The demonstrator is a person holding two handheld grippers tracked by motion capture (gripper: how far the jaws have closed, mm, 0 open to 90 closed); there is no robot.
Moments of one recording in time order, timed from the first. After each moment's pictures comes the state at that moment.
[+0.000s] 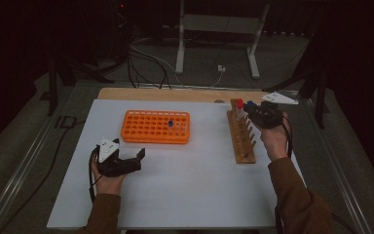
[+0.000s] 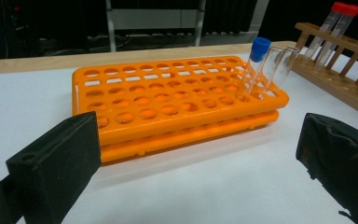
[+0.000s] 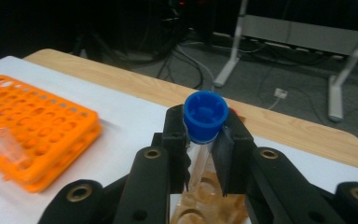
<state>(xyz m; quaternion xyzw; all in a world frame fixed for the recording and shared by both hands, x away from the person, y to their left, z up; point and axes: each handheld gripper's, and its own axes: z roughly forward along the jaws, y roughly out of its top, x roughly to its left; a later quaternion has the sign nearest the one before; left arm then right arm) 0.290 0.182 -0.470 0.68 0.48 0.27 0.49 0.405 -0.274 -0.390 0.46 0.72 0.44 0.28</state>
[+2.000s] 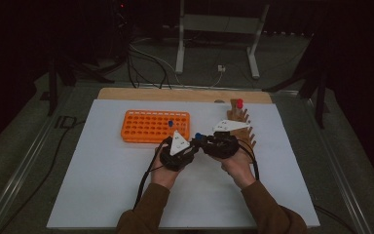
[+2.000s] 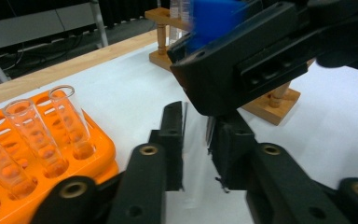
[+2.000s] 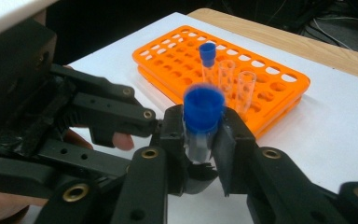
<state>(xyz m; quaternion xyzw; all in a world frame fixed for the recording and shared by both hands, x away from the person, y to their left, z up) 0.321 0.027 -0.467 0.78 0.32 0.20 0.50 0.344 -0.158 -0.425 0.33 0.80 0.49 0.10</state>
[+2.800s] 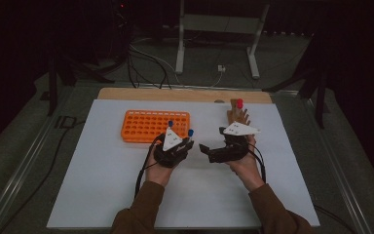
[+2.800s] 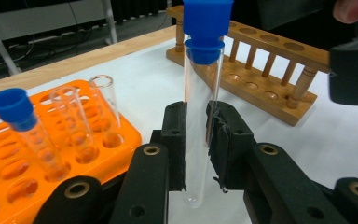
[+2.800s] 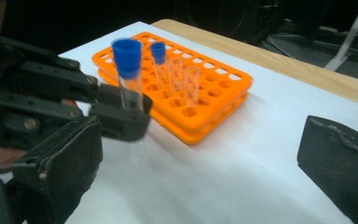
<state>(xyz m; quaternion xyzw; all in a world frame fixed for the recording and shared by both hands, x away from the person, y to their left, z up) 0.329 0.046 -0.466 0.77 0.34 0.20 0.50 0.337 -0.186 -0.434 0.35 0.78 0.49 0.18</state>
